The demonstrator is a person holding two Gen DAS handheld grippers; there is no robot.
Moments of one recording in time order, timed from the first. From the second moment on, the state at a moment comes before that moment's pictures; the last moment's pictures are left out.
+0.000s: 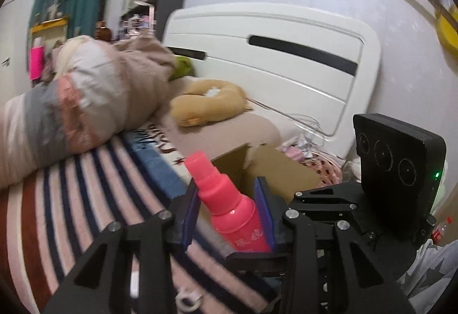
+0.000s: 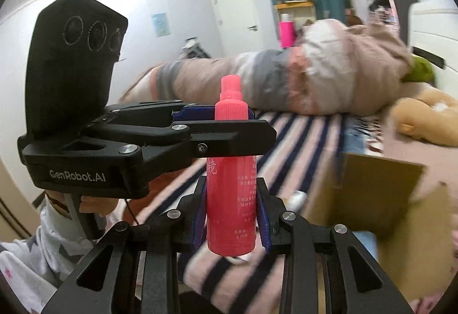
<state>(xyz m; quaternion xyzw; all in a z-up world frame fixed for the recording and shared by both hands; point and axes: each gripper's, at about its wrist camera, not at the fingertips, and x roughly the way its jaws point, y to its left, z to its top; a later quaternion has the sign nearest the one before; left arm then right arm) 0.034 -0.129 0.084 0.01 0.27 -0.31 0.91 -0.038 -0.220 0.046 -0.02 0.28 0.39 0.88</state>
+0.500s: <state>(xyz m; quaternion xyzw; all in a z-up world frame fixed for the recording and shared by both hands) 0.092 -0.209 0.030 0.07 0.37 -0.31 0.87 0.026 -0.285 -0.022 0.03 0.40 0.33 0.85</state>
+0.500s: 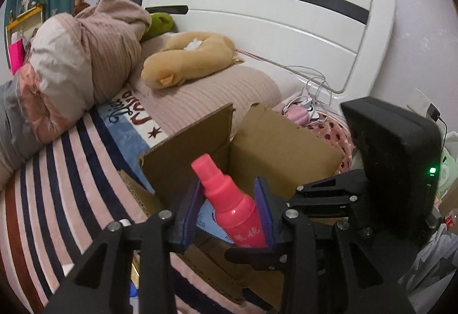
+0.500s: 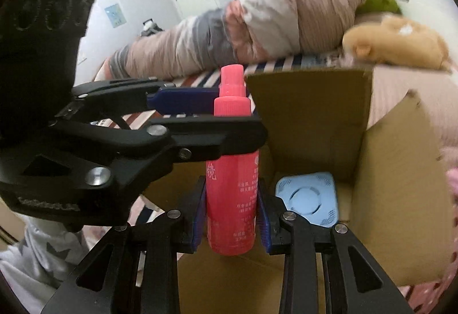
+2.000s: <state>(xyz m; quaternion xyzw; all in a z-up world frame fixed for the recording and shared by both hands) 0.094 0.069 -0.115 -0.05 0.42 -0.15 0.89 0.058 -0.046 -0.122 -0.11 0.49 0.33 0.80</state>
